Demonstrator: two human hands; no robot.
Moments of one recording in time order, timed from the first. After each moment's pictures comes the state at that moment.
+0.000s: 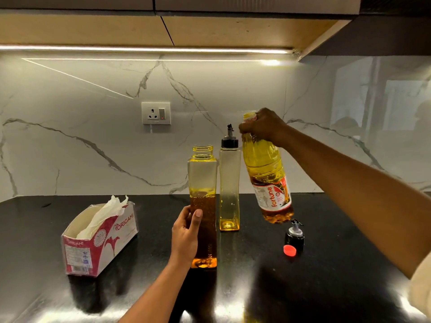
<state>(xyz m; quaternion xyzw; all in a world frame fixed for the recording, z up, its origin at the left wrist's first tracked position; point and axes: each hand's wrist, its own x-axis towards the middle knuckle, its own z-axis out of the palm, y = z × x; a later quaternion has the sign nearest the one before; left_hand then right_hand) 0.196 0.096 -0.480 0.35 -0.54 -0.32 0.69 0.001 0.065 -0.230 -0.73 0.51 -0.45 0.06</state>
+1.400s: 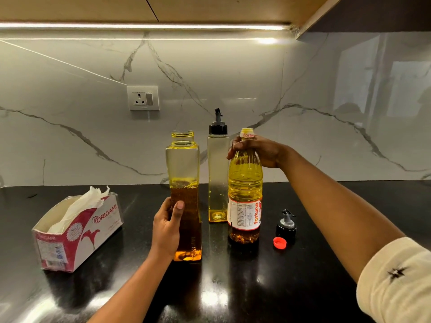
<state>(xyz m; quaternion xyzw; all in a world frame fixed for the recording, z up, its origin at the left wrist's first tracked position) 0.195 0.092 -0.481 0.34 -0.54 -0.34 0.69 -0.048 -0.014 -0.311 -0.75 0.22 -0.31 0.54</state>
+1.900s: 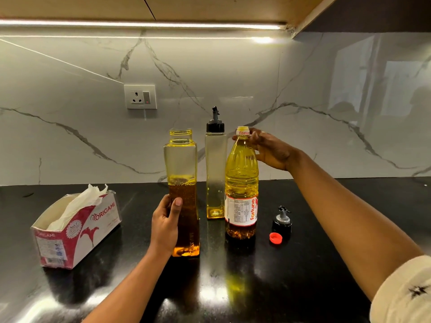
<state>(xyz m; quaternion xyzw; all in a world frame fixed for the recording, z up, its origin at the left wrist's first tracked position) 0.196 0.092 -0.482 0.33 -0.53 -0.36 0.69 -0.070 0.017 -0.318 -0.72 0.26 -0.42 0.49</state>
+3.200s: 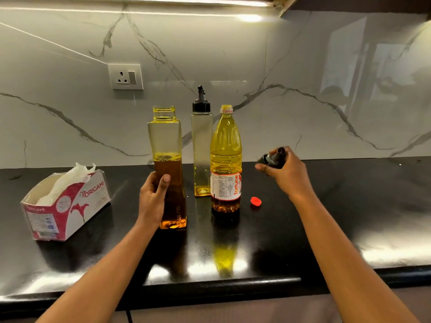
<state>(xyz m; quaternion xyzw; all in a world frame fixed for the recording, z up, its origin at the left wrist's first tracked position) 0.197 0.096 -0.483 0.32 -0.54 -0.36 0.69 -0.103 0.120 -0.407 -0.62 0.56 -0.54 0.12</state>
